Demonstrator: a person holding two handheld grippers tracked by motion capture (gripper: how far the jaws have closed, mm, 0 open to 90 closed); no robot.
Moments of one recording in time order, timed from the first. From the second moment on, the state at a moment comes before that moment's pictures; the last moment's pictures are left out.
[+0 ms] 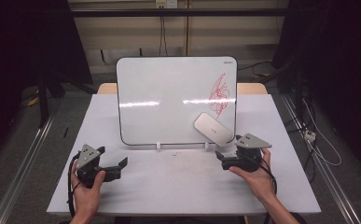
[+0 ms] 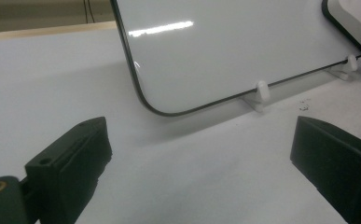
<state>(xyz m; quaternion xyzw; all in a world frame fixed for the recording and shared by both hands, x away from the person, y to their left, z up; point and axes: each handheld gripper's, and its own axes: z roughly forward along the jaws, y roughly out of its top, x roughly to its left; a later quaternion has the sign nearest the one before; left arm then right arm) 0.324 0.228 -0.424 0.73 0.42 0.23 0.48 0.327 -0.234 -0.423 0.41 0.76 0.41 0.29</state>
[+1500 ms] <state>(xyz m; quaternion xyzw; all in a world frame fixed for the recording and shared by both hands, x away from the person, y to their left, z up) 0.327 0.229 -0.427 0.74 0.42 0.22 0.48 0.378 -0.184 -0.417 0.29 0.82 0.28 0.40</state>
